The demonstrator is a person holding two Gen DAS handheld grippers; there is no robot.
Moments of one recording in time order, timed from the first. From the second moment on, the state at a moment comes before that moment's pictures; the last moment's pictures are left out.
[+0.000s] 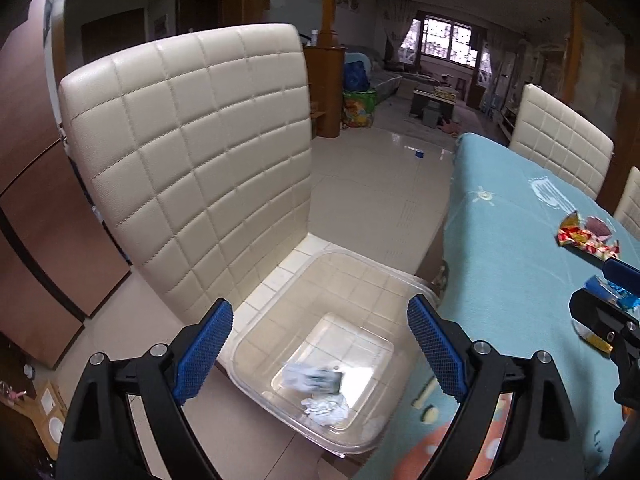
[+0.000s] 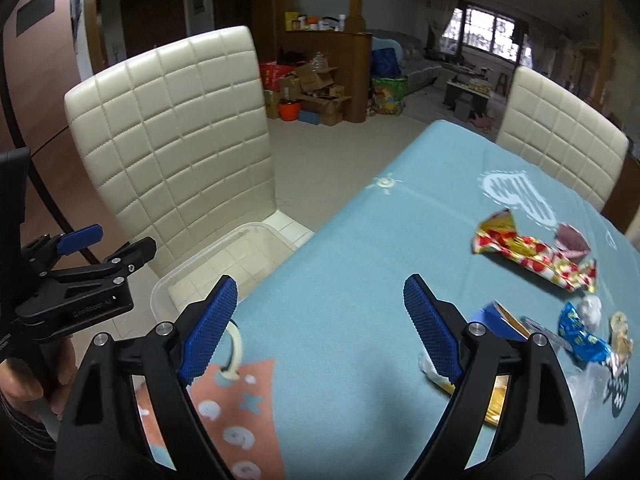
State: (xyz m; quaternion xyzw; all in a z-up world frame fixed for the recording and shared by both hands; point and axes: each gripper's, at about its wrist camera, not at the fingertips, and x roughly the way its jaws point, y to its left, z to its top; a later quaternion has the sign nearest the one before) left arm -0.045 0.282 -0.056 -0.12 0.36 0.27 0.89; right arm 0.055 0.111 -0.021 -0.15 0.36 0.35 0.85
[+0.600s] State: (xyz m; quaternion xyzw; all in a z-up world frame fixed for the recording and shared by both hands) left arm 0.019 0.122 -0.048 -0.05 0.40 0.10 0.91; right arm 0.080 -0.100 -0.036 -0.07 0.39 0.15 0.90
